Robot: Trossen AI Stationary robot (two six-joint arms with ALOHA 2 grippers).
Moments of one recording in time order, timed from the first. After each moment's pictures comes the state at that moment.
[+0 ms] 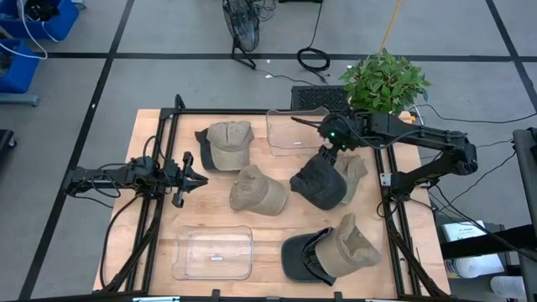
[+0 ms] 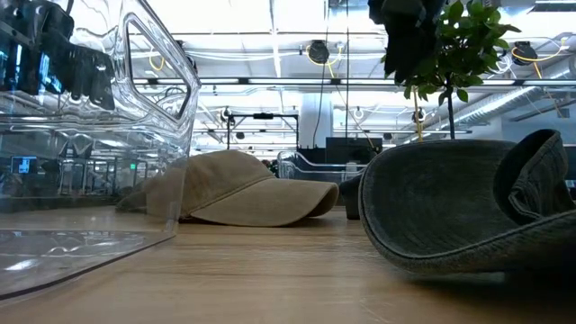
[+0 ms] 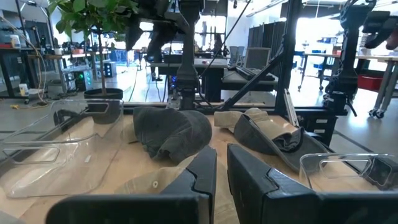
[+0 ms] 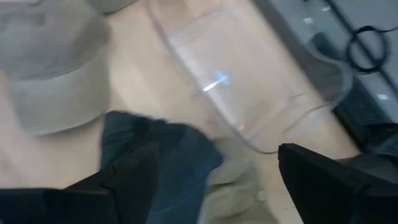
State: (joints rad) left arm 0.00 0.01 0.01 0.06 0.10 -0.03; right arm -0.20 1.34 1.39 -1.15 0.24 0.31
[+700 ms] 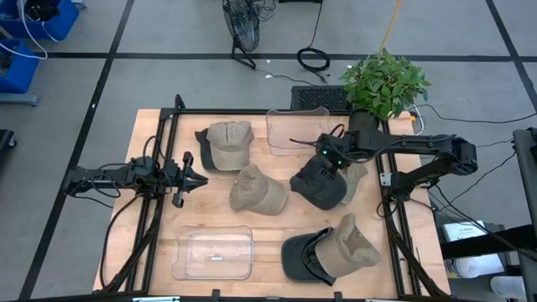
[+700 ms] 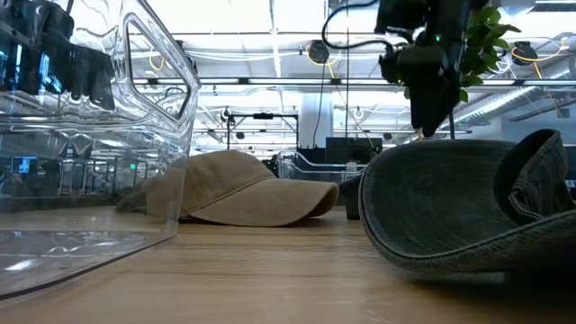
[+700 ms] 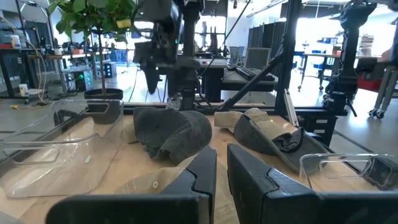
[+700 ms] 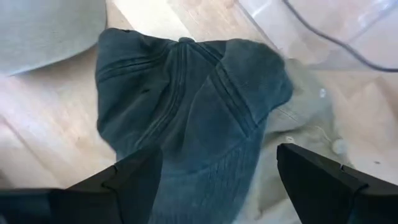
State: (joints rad) left arm 0.00 0.01 0.01 0.06 0.10 -0.03; right arm -0.20 1.34 1.05 -1.00 0.07 0.46
